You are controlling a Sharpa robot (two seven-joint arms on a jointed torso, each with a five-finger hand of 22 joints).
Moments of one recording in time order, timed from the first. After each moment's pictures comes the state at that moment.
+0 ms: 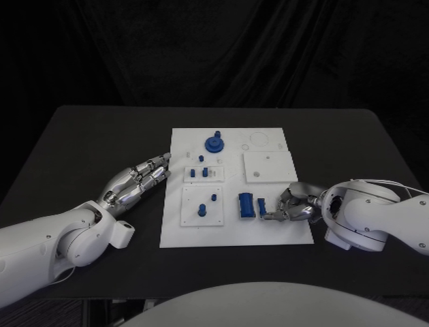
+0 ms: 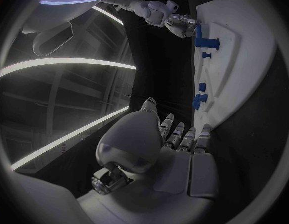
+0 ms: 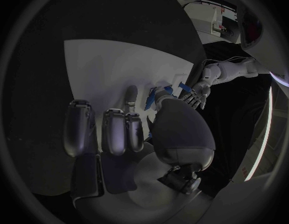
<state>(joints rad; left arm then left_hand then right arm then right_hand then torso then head) 1.01 -0.90 -0.21 1.43 -0.26 0.01 0.68 1.40 0.29 -0.25 0.25 0.36 0.31 0.03 0.04 0.04 0.04 0.12 0.15 0.03 0.00 0.18 0.01 0.00 0.16 0.02 0.28 0.02 0.05 1.13 -1.12 -0.25 1.88 -1.10 -0.23 -0.51 1.04 -0.07 0.09 0.29 0.05 0.85 0.01 0.81 0.57 1.46 -0.06 1.57 1.31 1.47 -0.11 1.47 1.31 0.05 1.47 0.00 1.33 1.31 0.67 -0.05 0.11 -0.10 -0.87</state>
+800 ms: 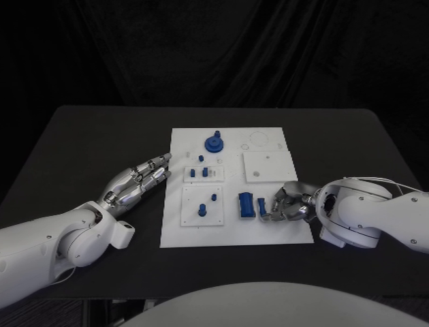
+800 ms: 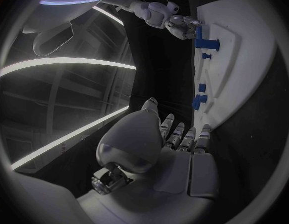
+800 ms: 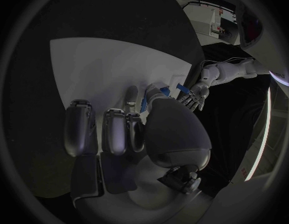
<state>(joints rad) 1.01 -0.90 -0.21 1.43 -0.26 0.01 0.68 1.41 0.29 -0.23 0.24 0.38 0.31 0.03 0.04 0.04 0.04 0.12 0.15 0.03 0.00 0.19 0.01 0.00 0.16 0.02 0.28 0.02 0.05 1.13 -1.09 -0.24 1.86 -1.09 -0.21 -0.51 1.24 -0.04 0.11 0.22 0.09 0.85 0.00 0.84 0.57 1.47 -0.07 1.57 1.31 1.47 -0.12 1.47 1.31 0.05 1.47 -0.01 1.32 1.31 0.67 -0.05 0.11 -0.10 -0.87</state>
